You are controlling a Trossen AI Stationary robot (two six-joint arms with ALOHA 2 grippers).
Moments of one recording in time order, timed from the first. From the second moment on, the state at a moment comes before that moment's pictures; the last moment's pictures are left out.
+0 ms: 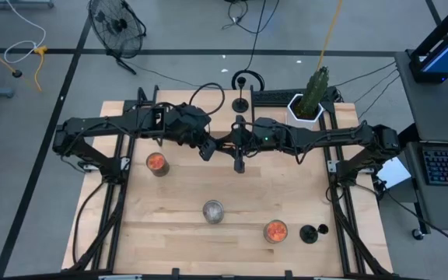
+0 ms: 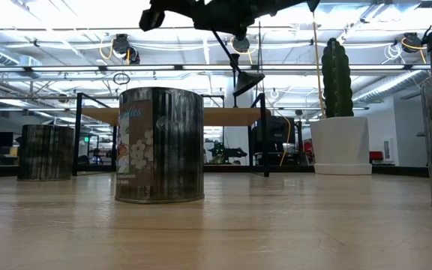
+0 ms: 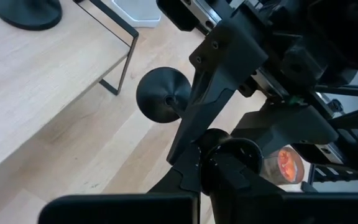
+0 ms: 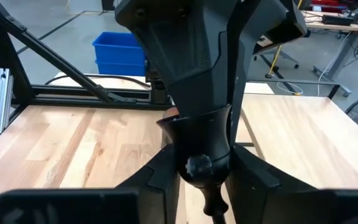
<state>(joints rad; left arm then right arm) 0.11 1.46 1.50 -0.70 -0.02 -0.60 -0.07 1.54 1.19 0.11 -0.05 -0.06</state>
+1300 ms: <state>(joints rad) 0.11 1.47 1.50 -0.68 -0.03 -0.58 -0.06 1.54 1.19 0.12 -0.05 -0.04</state>
